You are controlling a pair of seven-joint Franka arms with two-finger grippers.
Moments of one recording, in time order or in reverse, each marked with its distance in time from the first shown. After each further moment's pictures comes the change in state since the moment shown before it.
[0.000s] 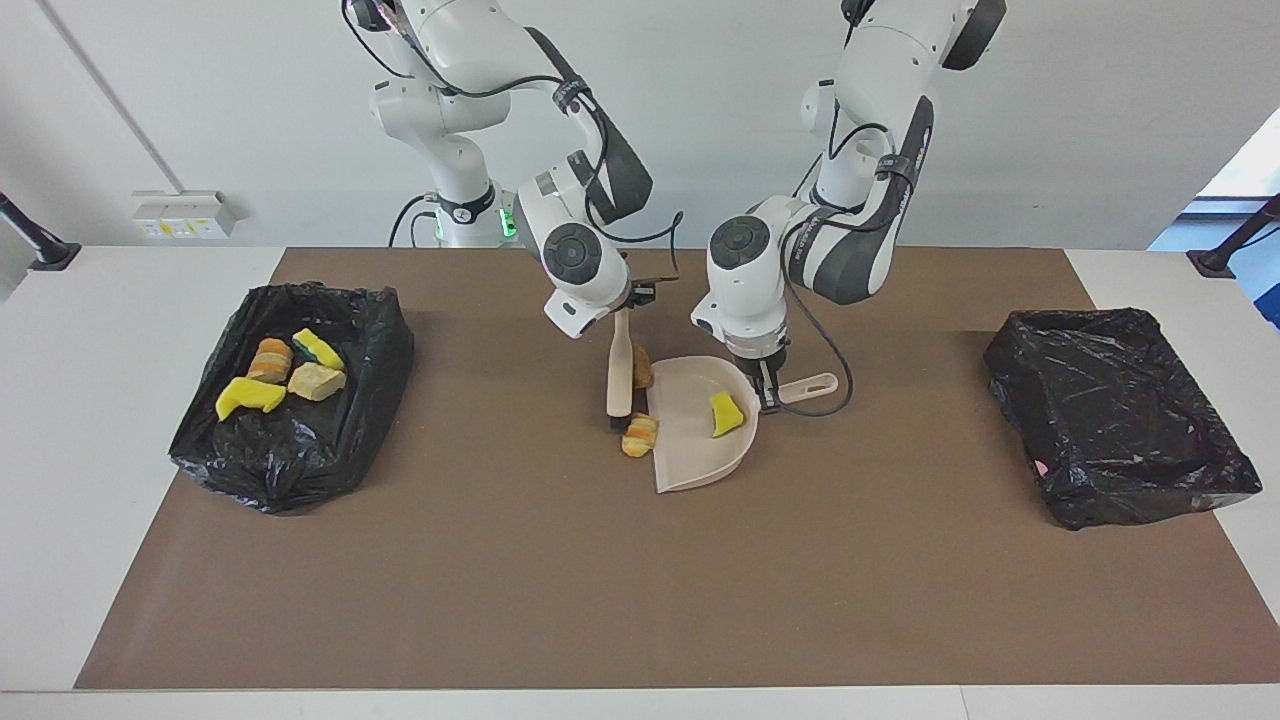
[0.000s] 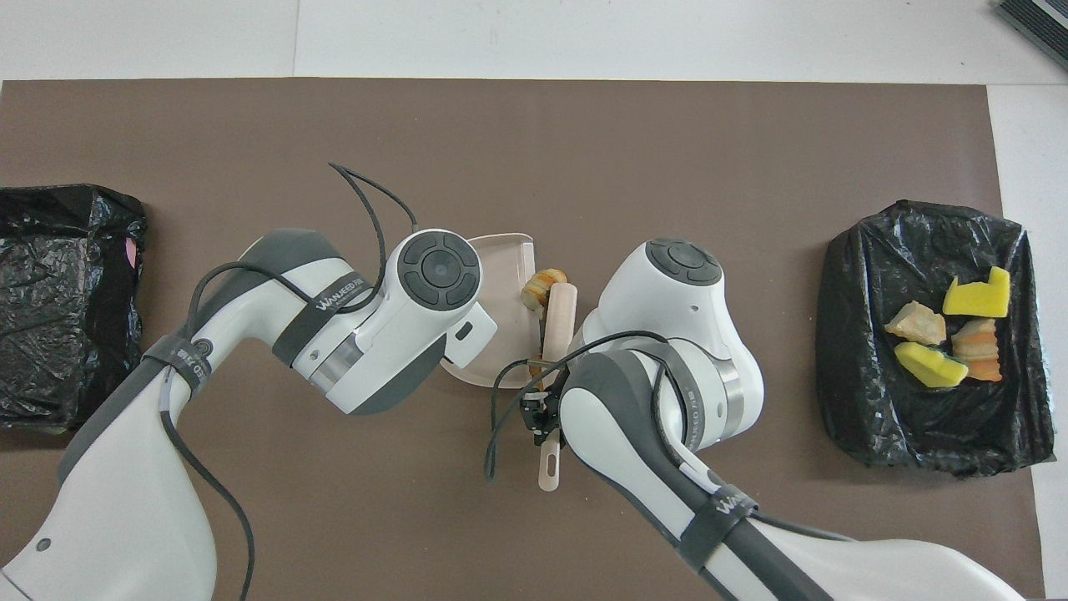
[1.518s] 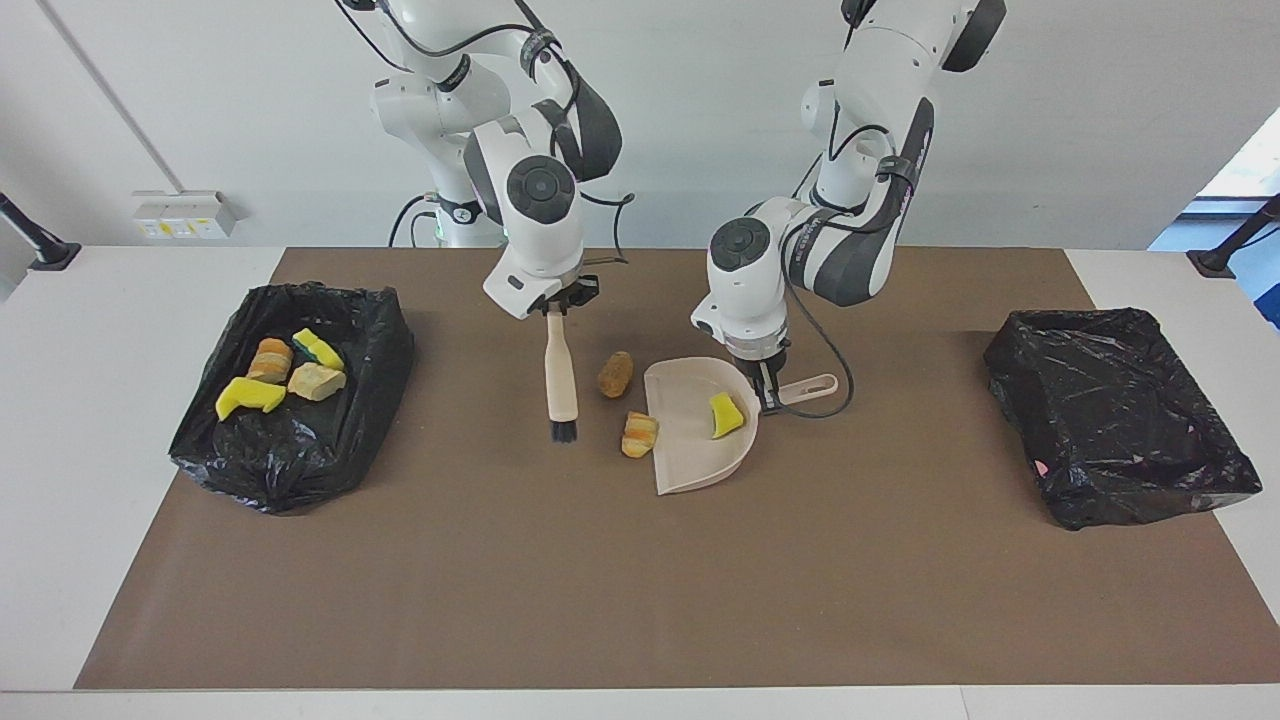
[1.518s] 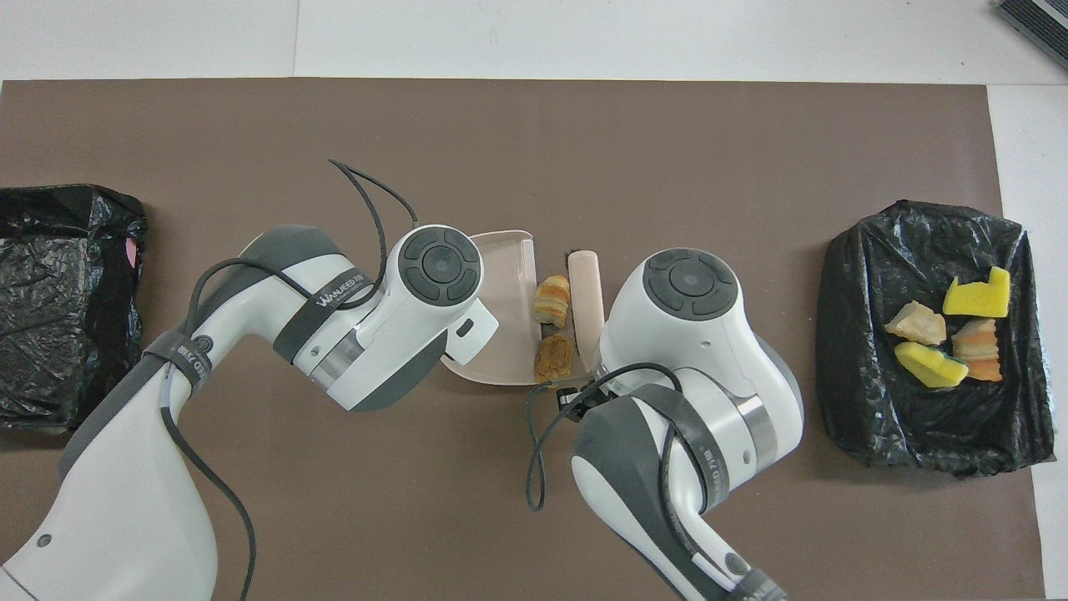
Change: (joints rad) left arm 0.000 0.009 0.000 0.014 0.000 -0.004 0.000; right arm -0.093 -0.127 -0.011 0.004 -0.545 -0.198 -0.091
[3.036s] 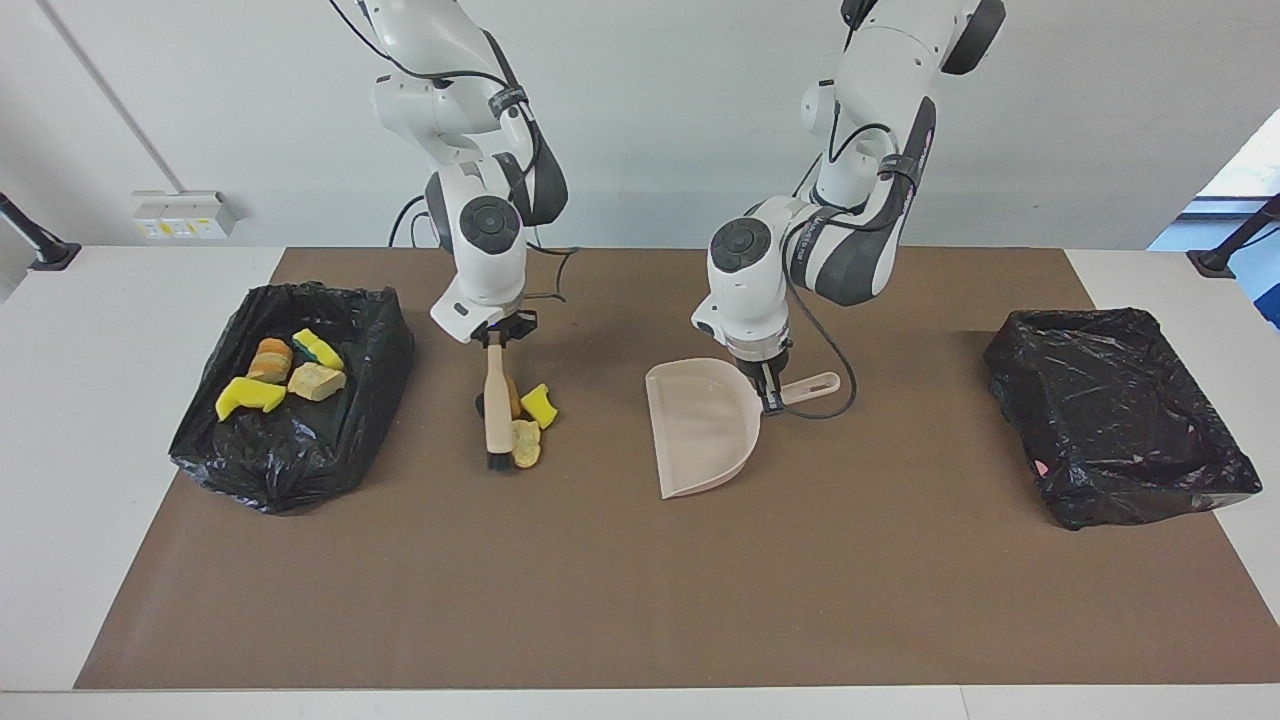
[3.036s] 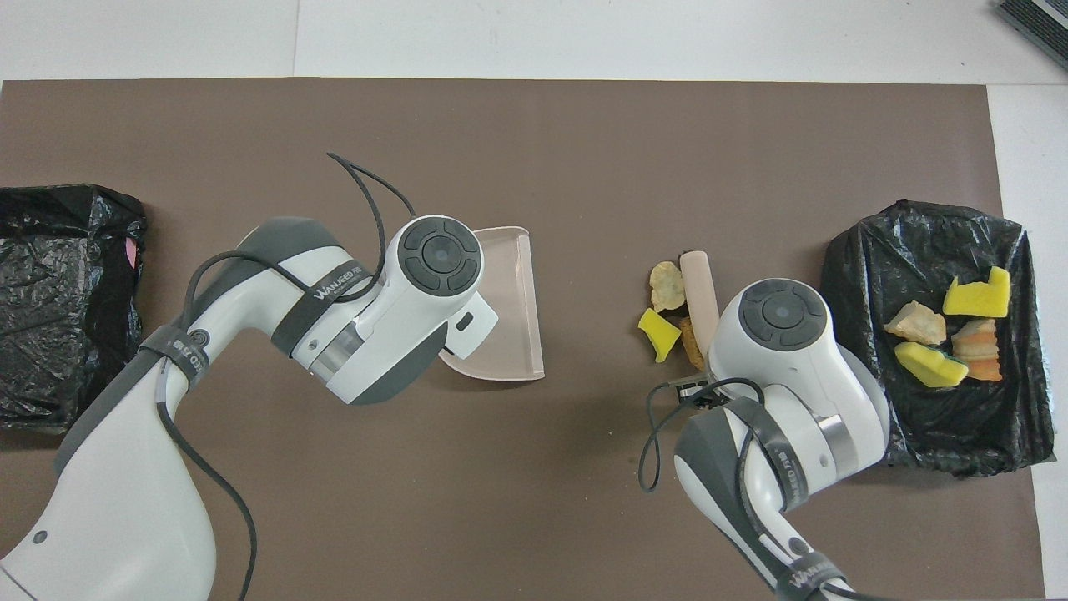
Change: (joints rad) left arm -0.001 0.009 -0.001 0.033 0.000 -0.035 0.000; right arm -0.104 -0.084 0.017 -0.326 -0.064 0.339 -0.062
